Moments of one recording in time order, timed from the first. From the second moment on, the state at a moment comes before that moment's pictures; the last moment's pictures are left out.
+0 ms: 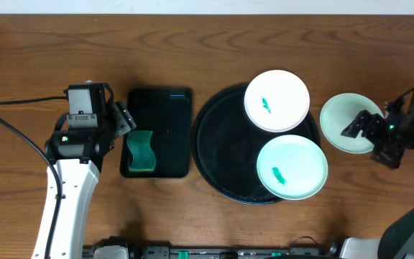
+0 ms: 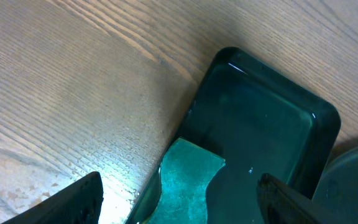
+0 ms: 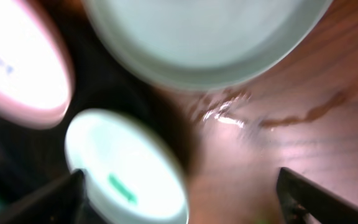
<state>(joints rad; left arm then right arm) 0.03 1.22 1.02 -0.78 -0.11 -0.45 -0.41 1.56 1.22 -1.19 -0.32 0.19</state>
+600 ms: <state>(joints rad) 0.03 1.22 1.02 -0.78 -0.11 -0.45 -0.33 1.56 1.04 -1.19 -0.36 0.11</state>
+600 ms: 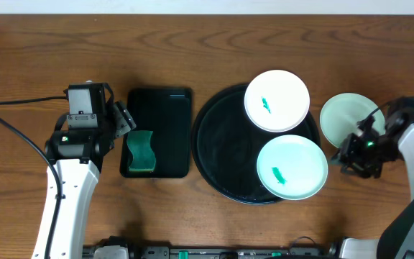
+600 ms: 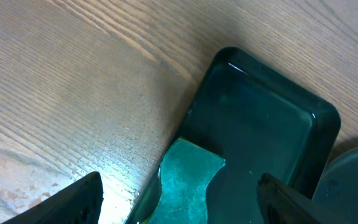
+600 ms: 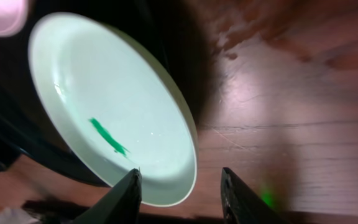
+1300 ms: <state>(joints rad) 0.03 1.22 1.02 -0.78 -0.11 -0.45 -0.08 1.56 0.97 -1.13 -0.06 0.34</state>
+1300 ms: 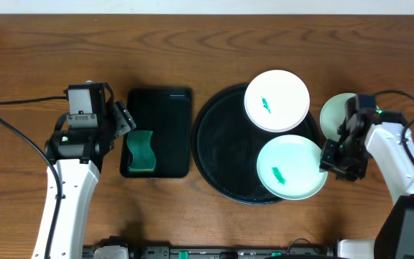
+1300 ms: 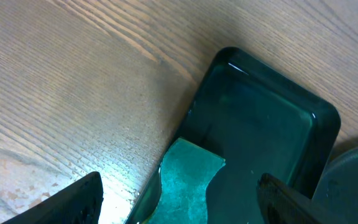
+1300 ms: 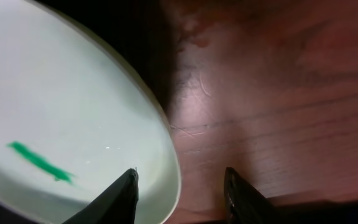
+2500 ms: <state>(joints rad) 0.03 1.22 1.02 -0.78 -0.11 -0.45 0.05 1.56 0.89 -0.87 -0.58 0.56</state>
